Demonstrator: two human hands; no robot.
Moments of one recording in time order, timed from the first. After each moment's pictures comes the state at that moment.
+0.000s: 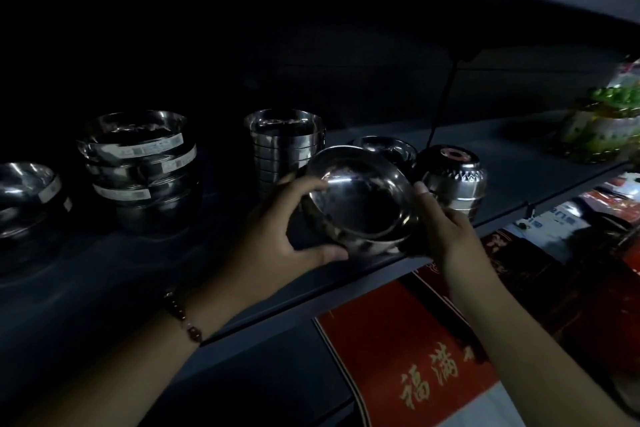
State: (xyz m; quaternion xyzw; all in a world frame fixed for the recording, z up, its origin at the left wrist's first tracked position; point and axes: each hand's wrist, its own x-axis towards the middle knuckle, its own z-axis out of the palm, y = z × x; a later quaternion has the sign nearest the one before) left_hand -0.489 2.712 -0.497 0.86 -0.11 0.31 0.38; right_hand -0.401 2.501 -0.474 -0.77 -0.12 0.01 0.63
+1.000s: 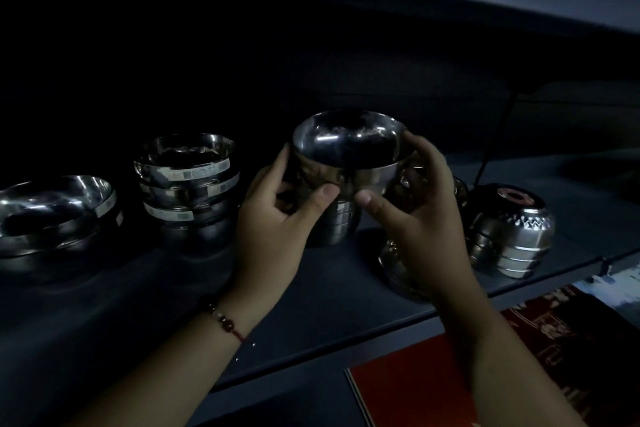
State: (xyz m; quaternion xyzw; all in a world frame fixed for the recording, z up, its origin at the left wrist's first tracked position) left_hand -0.464 2.738 -0.477 0.72 0.07 0.46 0.52; right_hand -0.381 2.586 -0.448 -0.64 -0.39 -0.08 0.65
